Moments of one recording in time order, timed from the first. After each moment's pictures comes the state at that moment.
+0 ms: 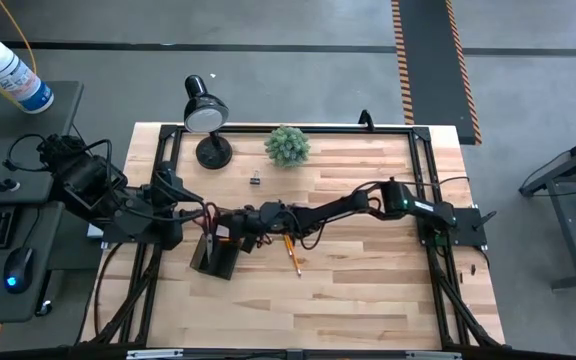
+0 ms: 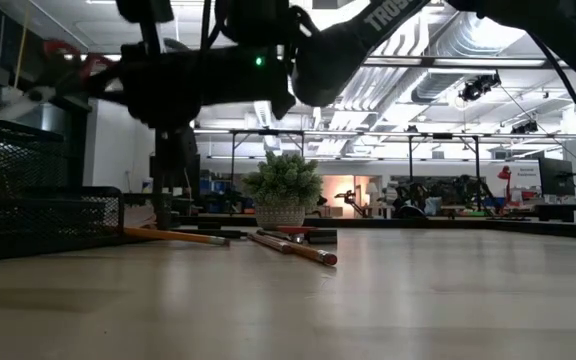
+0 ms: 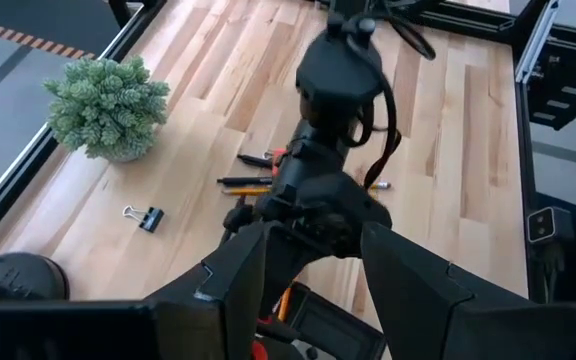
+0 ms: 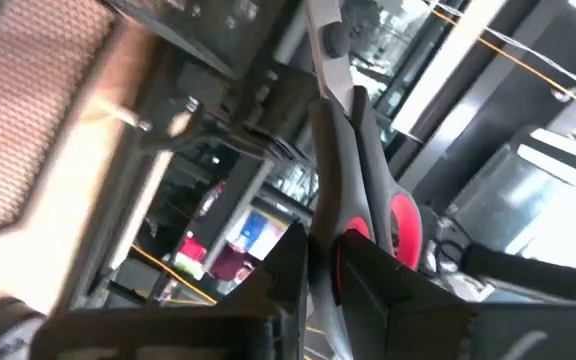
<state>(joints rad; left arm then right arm) -0.51 1.08 1.49 -1.34 -0.61 -0.71 0.09 2.40 1.67 0.74 0.14 -2.10</state>
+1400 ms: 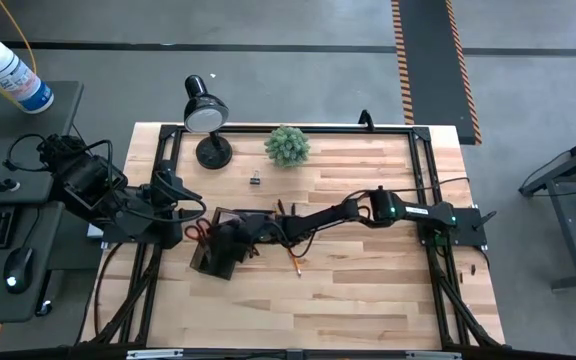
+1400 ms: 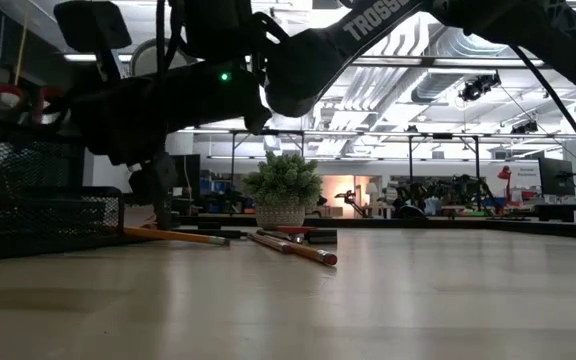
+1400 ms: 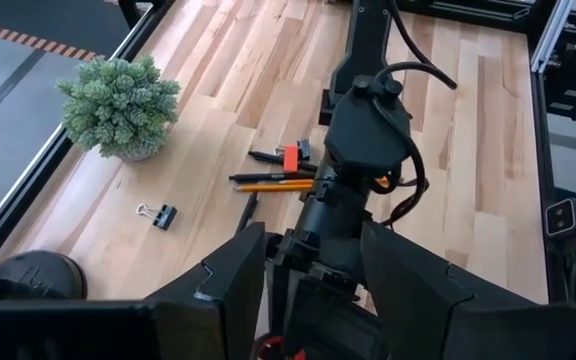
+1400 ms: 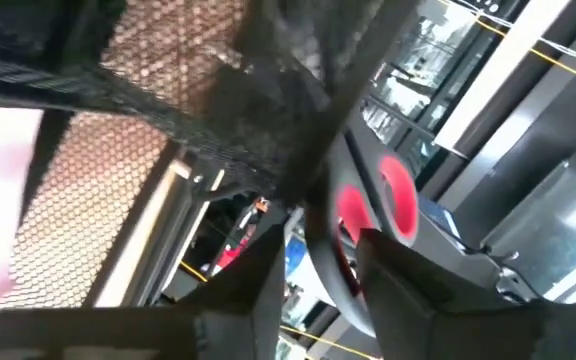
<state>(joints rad) -0.51 1.08 1.49 -1.36 -0.62 -0.70 0.12 2.53 1.87 0.56 0.20 -2.05</state>
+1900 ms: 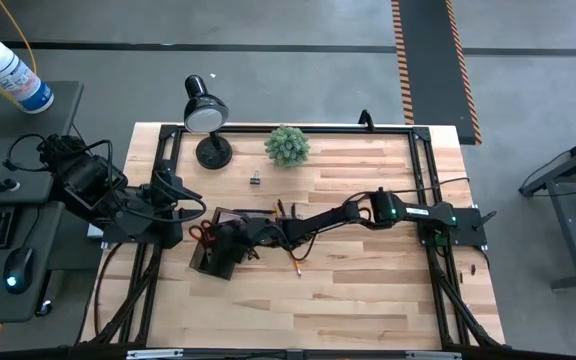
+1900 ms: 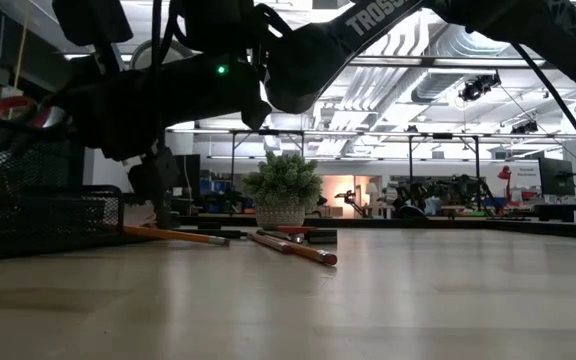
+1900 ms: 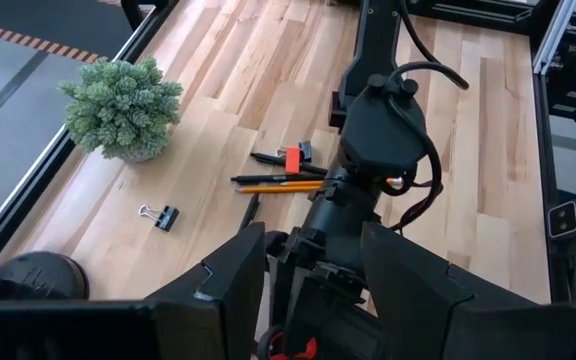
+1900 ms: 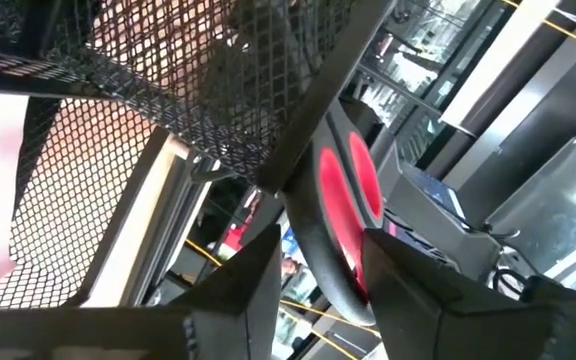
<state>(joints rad) -0.51 1.08 1.49 -1.36 -0.63 -0.70 0.13 2.53 1.87 0.57 0.29 -2.04</state>
